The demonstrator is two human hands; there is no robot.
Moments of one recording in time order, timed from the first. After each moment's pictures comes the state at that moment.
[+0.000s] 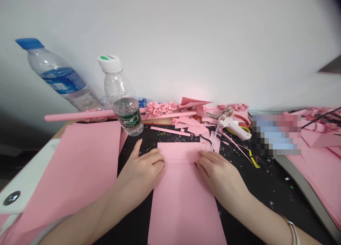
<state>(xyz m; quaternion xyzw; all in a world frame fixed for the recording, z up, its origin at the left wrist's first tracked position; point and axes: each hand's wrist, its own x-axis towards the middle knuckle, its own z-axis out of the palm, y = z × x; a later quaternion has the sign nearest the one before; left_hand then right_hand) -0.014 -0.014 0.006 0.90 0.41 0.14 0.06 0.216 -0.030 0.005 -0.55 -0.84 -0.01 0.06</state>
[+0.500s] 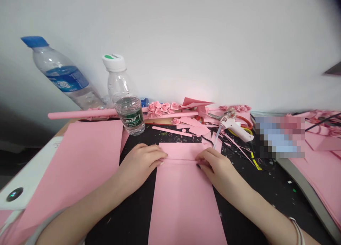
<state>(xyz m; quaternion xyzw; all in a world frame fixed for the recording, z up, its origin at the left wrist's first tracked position) -0.027 0.007 -0.006 0.87 0.43 0.17 0.16 0.223 -0.017 0.007 -0.56 -0.78 0.20 0.18</state>
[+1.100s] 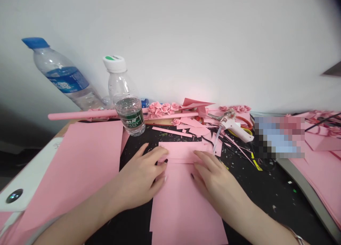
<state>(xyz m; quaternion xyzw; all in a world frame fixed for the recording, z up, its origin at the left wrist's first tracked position) -0.023 -0.010 0.014 0.92 0.38 0.08 0.12 0.207 -0.038 0.000 -0.47 -0.88 -0.04 0.10</state>
